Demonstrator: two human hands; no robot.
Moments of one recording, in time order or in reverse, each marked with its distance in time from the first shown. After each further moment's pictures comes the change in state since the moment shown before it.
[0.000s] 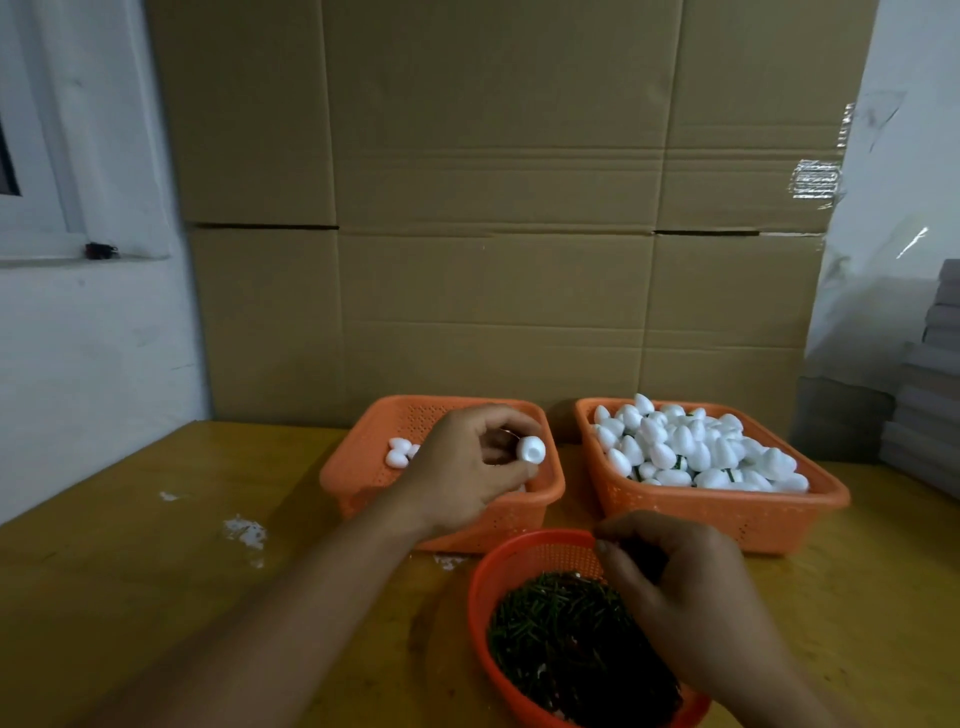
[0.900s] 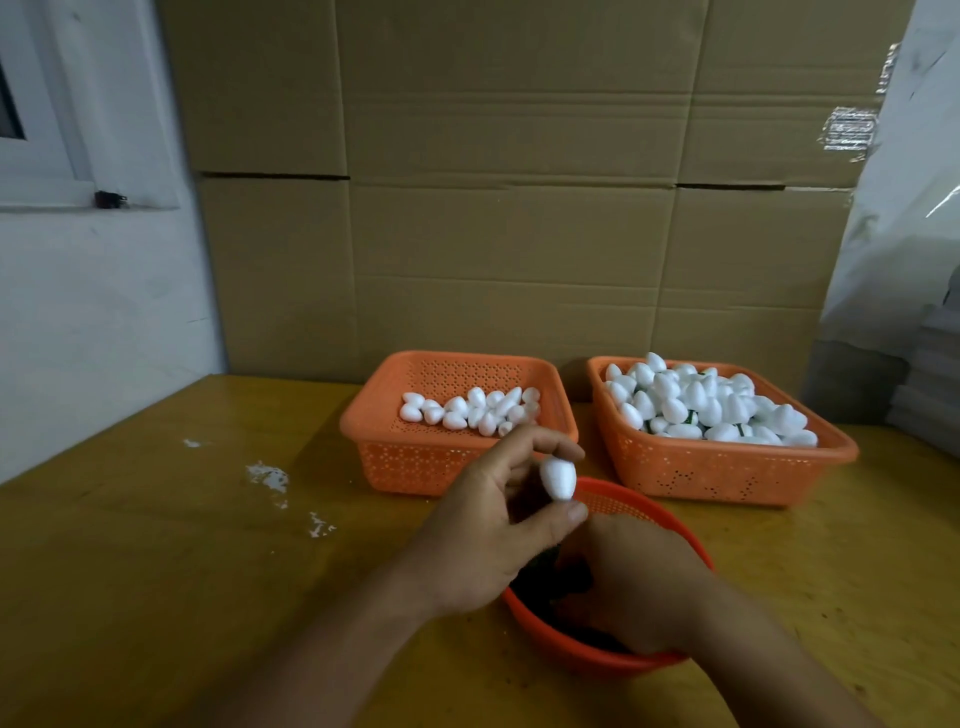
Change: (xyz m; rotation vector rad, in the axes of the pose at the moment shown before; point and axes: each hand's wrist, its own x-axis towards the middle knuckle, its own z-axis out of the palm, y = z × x) left_hand -0.084 0.016 0.027 -0.179 -0.121 -0.013; right_hand 0.001 -0.023 0.025 -0.540 -0.635 -0.106
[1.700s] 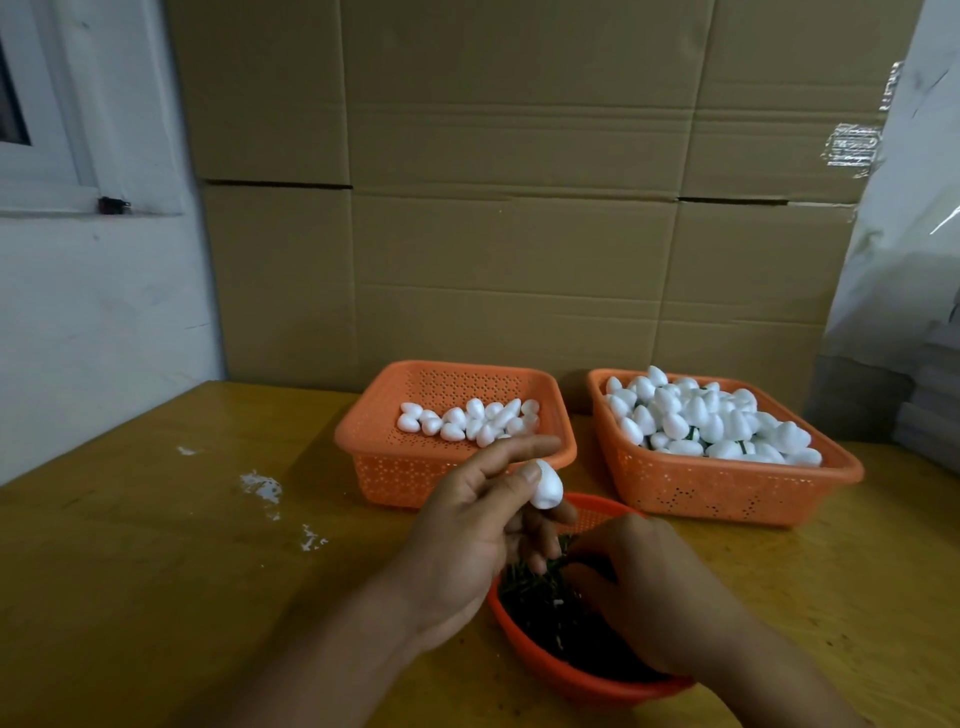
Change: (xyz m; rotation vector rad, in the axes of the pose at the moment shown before) left_hand 0.001 0.010 0.005 -0.444 0.126 -0.183; right_hand -0.007 0.011 -0.001 0.192 0.212 0.021
